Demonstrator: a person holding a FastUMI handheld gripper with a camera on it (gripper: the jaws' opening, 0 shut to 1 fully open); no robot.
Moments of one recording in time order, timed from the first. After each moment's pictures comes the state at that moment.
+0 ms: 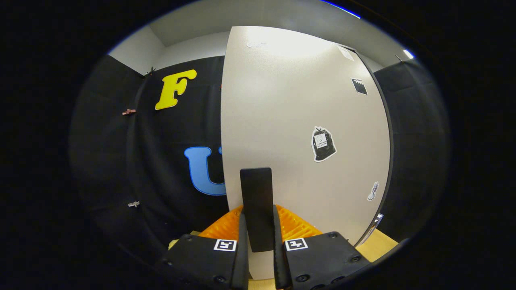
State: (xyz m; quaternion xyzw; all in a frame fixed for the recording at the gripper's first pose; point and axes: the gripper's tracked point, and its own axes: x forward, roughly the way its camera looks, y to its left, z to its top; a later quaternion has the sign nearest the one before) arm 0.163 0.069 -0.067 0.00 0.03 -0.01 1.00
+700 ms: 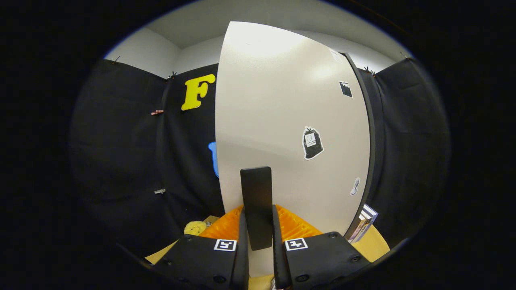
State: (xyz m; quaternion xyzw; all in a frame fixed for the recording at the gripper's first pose) arm 0.067 0.027 -0.053 0.00 0.06 0.08 0.99
